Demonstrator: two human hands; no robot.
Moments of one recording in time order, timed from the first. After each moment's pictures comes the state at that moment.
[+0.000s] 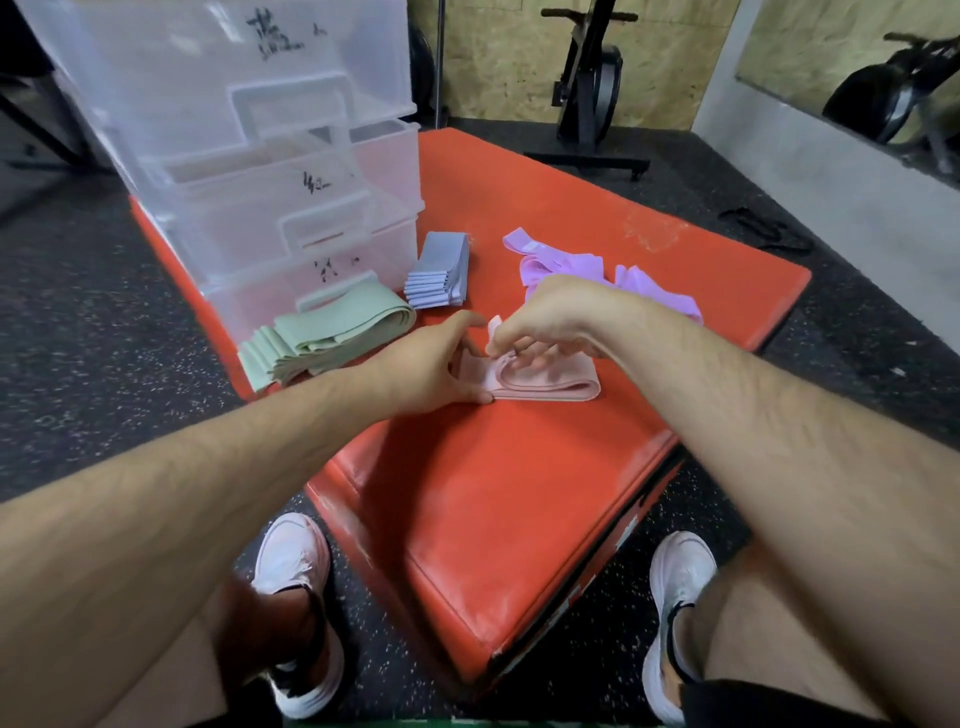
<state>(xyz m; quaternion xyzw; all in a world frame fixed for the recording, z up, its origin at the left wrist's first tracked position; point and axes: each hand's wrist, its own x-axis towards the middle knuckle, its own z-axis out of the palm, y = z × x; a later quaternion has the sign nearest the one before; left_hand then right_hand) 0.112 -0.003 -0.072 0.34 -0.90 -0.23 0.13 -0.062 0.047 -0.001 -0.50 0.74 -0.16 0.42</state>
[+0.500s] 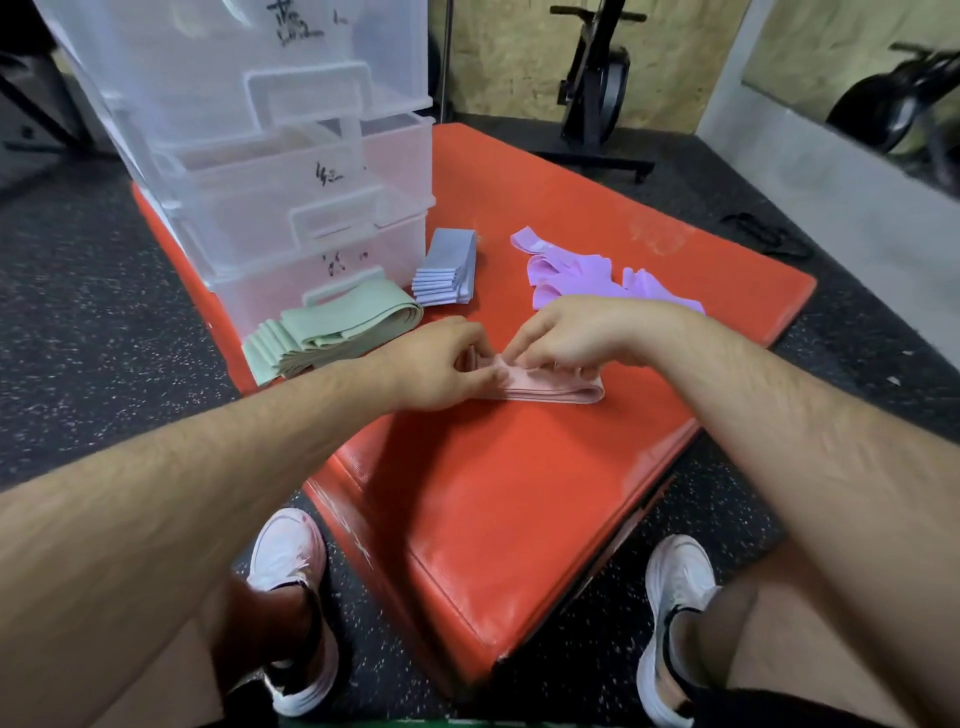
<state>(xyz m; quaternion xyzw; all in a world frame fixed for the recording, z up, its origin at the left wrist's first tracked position) 0.112 -0.007 -0.072 0.33 -0.92 -0.19 0.14 -0.071 0.060 0.004 -0.61 0.71 -0.03 0.34</state>
